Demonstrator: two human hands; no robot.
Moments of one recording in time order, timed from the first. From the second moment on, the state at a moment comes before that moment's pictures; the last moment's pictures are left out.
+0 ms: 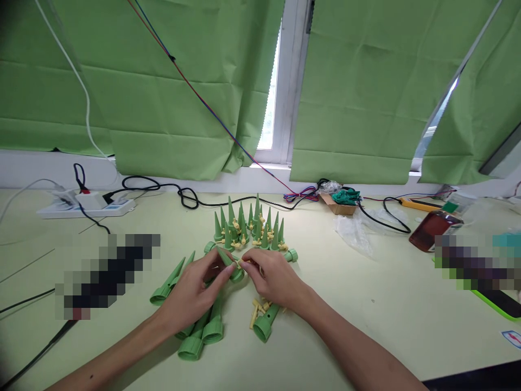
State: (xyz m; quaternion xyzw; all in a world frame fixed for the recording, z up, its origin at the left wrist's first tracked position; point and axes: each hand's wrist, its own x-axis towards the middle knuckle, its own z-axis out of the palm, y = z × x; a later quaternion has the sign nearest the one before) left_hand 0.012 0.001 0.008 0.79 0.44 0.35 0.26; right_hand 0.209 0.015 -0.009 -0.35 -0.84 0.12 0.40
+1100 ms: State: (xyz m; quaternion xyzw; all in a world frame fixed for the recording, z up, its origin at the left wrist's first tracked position) left_hand 0.012 -0.002 0.004 0.76 0.40 0.39 0.33; right_hand 0.207 0.012 -0.005 -0.35 -0.81 0.18 0.43
